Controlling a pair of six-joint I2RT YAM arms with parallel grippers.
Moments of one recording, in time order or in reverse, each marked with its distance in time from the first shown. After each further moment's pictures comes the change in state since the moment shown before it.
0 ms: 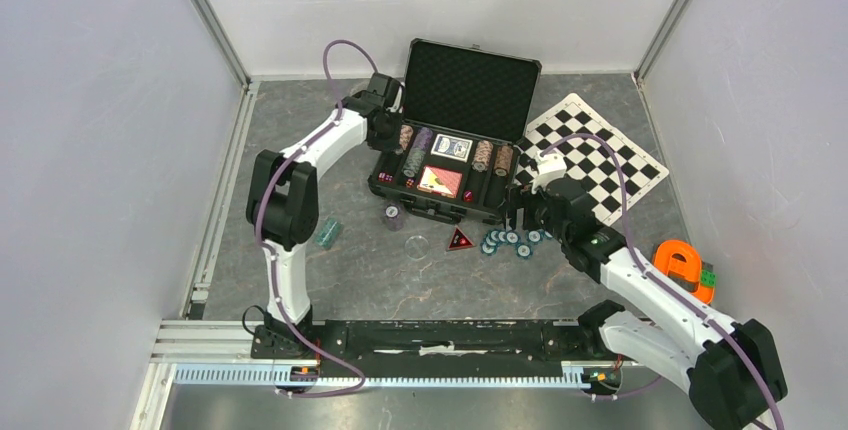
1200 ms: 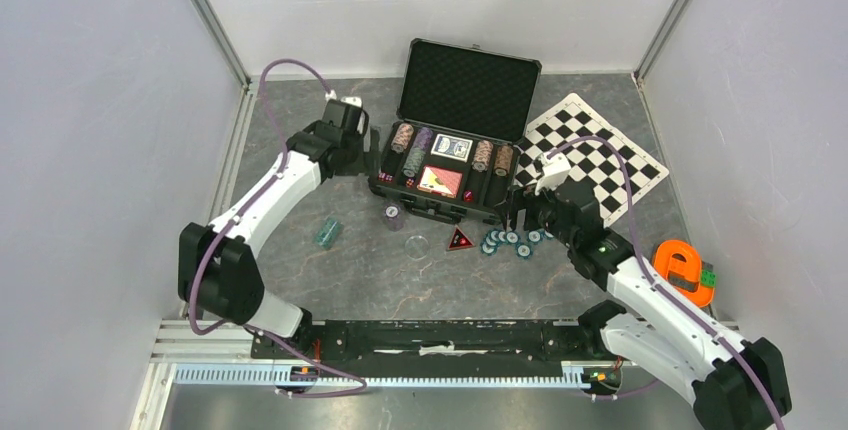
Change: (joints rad) left arm 0.022 -0.504 -0.370 -0.014 -0.124 -0.066; right arm 0.000 -0.074 -0.010 0.032 -0.076 0.002
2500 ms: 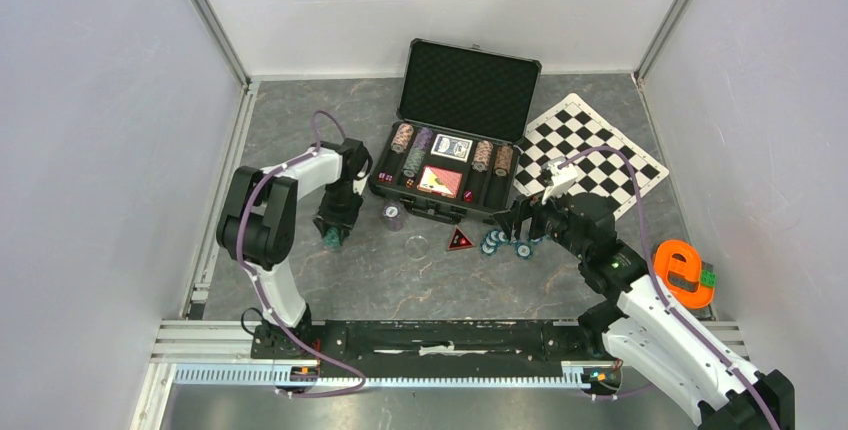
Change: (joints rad) left arm 0.068 0.323 -0.138 -0.341 0.034 0.239; right arm 0.000 -0.164 -0.044 -0.028 -0.126 0.010
